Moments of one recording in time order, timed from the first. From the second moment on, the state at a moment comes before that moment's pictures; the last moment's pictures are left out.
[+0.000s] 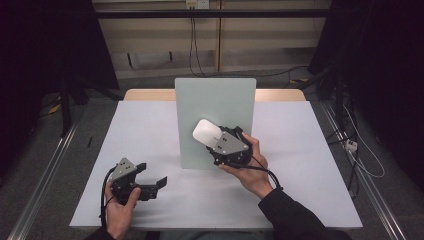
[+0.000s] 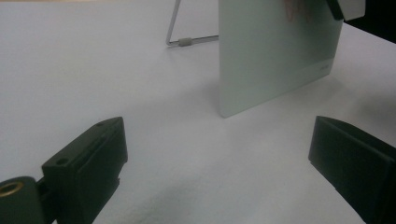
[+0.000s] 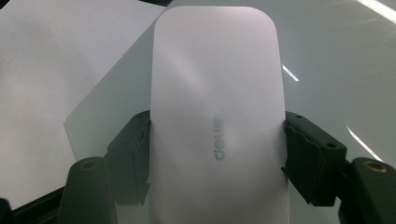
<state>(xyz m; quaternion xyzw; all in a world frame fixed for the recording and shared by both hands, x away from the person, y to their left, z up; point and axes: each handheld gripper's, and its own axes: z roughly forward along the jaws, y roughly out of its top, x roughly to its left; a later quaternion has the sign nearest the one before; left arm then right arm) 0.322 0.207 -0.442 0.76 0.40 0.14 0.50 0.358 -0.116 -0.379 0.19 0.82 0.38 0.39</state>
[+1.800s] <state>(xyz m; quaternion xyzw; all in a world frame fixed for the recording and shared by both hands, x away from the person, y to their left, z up) 0.322 0.205 -0.442 0.76 0.40 0.14 0.50 0.354 -0.111 -0.386 0.18 0.82 0.37 0.40</state>
